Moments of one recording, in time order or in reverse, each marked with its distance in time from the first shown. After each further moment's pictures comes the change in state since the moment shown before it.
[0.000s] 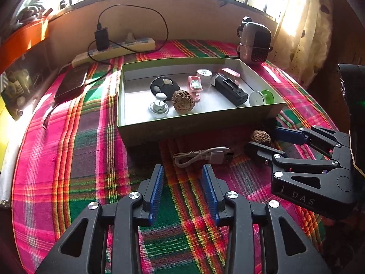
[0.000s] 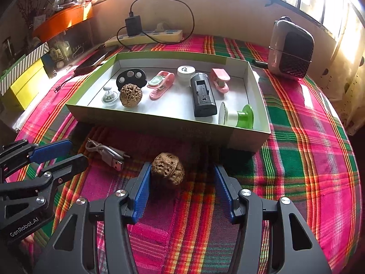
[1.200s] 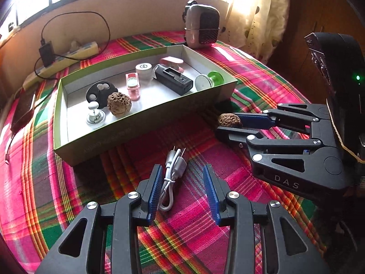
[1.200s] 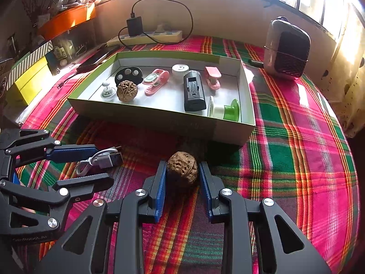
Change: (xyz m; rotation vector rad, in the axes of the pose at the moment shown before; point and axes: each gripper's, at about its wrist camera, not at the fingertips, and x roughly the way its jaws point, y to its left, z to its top) left arm 0.010 -0.035 0.003 0.186 0.060 -0.216; right arm -0.006 -0.012 -0.007 -0.021 -0.008 0.014
